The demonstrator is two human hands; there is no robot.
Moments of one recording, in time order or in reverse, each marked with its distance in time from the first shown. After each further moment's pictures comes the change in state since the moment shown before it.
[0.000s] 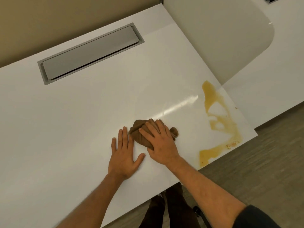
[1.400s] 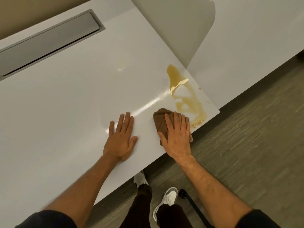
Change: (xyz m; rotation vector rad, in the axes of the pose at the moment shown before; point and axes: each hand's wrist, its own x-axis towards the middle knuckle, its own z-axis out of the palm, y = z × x) left_hand 0.033 0.086 0.012 0.080 -0.126 0.223; right_hand -0.125 0.083 -0.043 -0.242 -0.042 0.604
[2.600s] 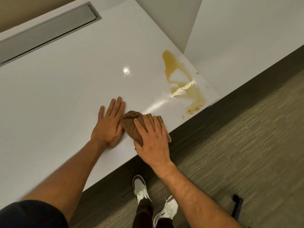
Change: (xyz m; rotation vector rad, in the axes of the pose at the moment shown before) left_hand 0.001 -0.004 0.015 0.013 0.126 -0.005; right_hand -0.051 -0.044 0.032 0.185 0.157 -0.276
